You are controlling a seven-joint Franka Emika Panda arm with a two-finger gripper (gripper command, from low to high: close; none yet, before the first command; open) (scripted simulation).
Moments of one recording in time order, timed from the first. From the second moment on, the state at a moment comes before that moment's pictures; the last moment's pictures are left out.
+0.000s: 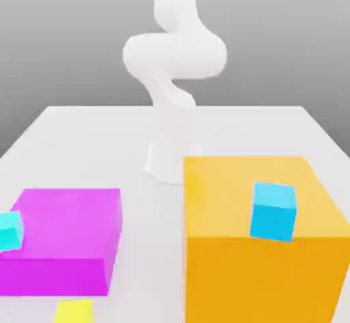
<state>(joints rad) 0.02 -0.71 -0.04 -2.30 0.02 2.32 0.76</state>
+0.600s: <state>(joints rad) 0.06 -0.05 -0.24 -2.27 0.20 2.49 0.42</state>
